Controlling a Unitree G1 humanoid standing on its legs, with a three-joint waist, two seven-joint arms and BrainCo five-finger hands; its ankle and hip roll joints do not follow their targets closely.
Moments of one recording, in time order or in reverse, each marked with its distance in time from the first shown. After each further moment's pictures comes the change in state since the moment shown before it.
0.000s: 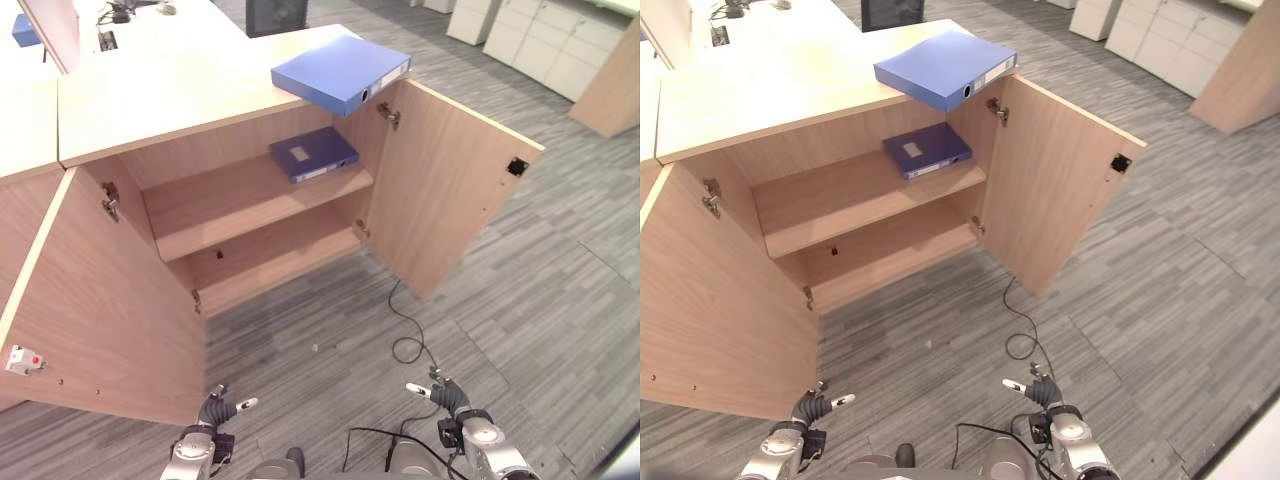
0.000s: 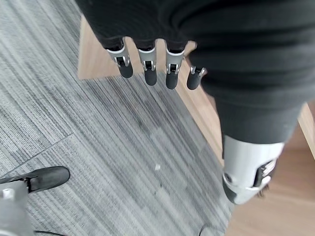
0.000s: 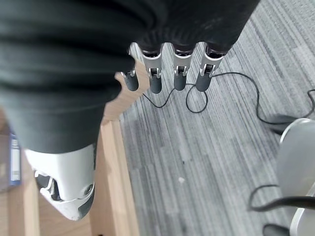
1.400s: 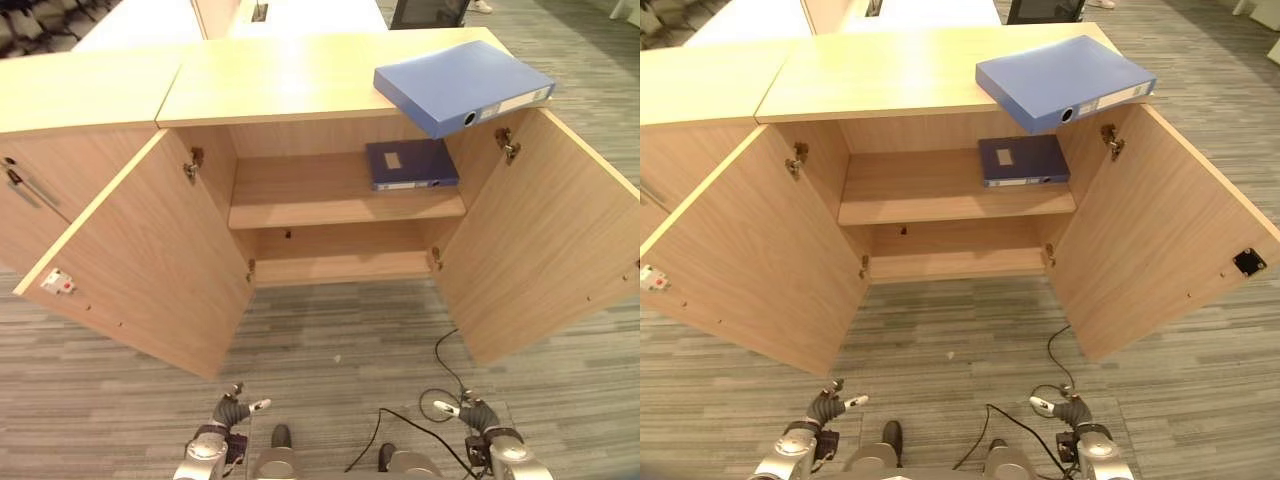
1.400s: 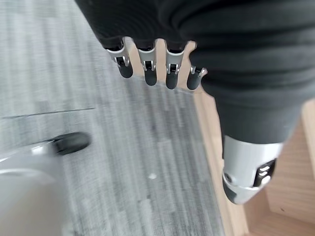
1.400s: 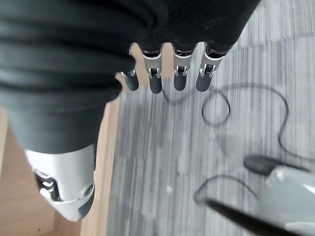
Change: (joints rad) left arm -0.032 0.010 -0.039 -0.007 0.001 -0.022 -0.017; right arm 0.034 -0.039 -0.060 0.071 -0.002 0.002 0.008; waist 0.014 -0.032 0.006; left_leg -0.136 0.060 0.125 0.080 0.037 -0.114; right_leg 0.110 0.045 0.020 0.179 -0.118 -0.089
